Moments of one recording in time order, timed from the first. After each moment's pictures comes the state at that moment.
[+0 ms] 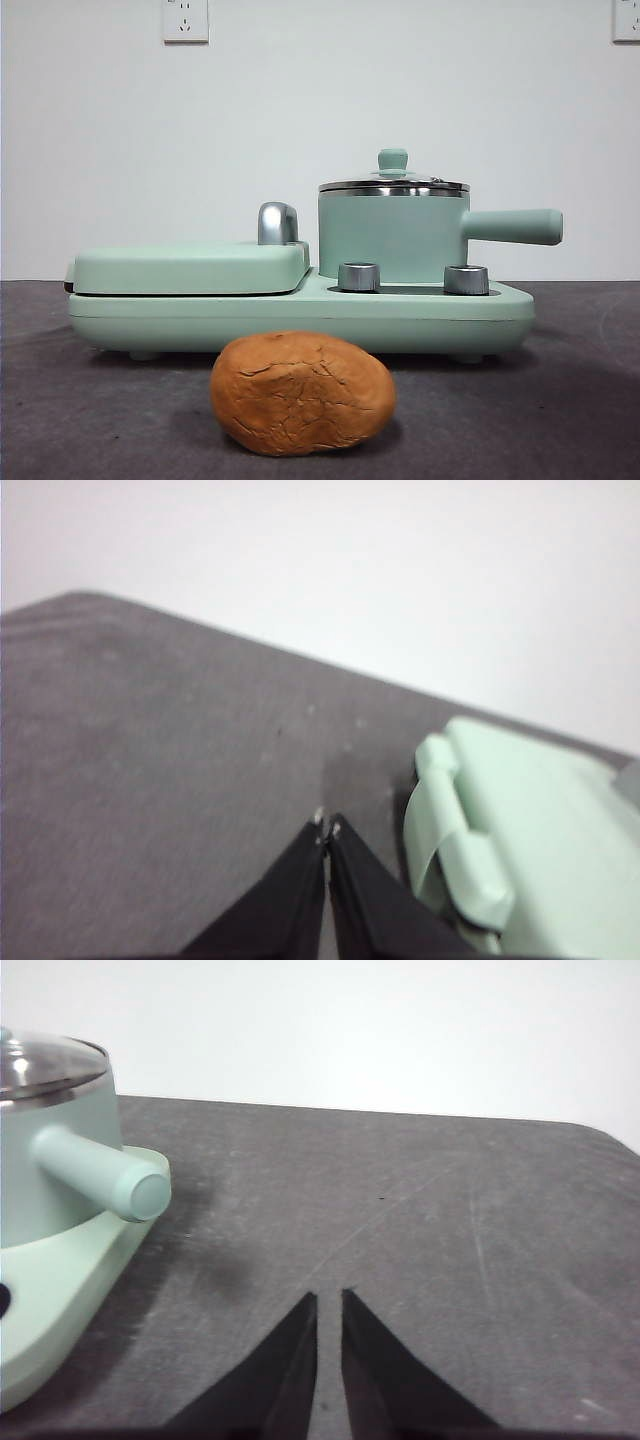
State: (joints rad) left arm -0.03 0.01 0.03 -0.04 -0.06 -0.30; right arm 0.07 0.01 0.02 -0.08 0.06 0.00
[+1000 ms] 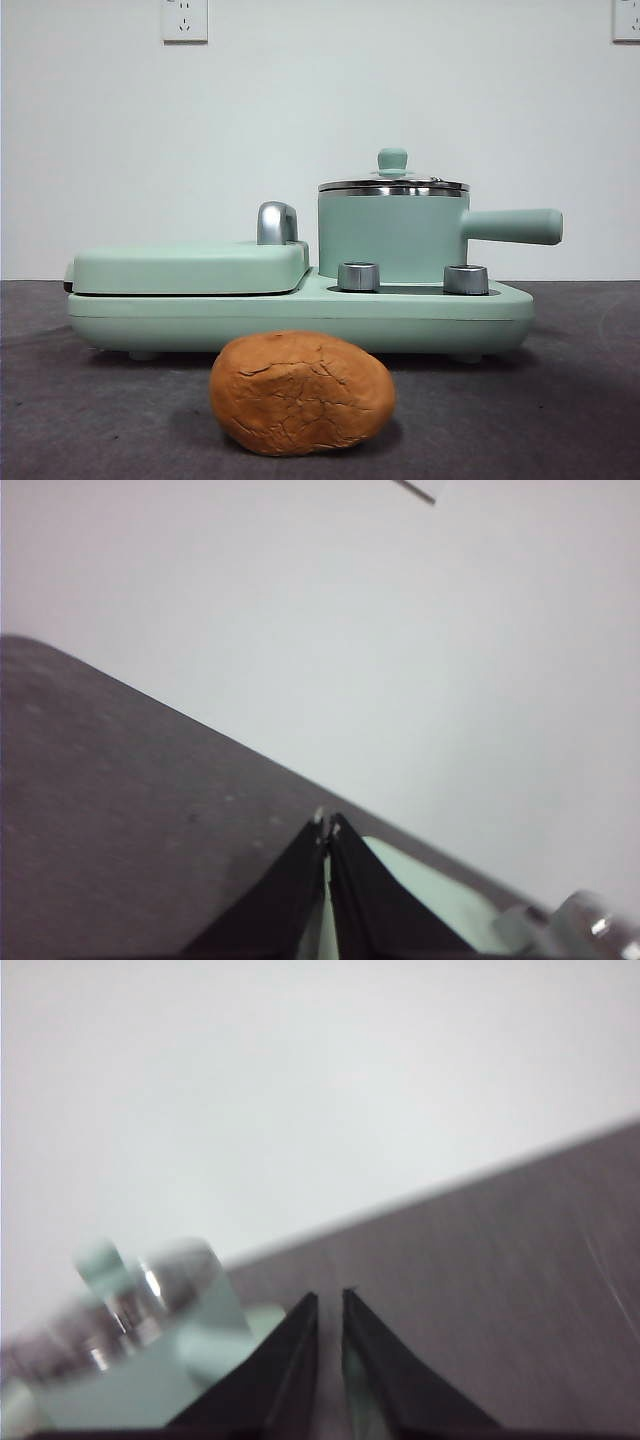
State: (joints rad) left arm -0.03 0.01 0.03 0.16 -0.05 -0.54; right arm 0.07 0.01 0.02 0.17 0.00 0.43
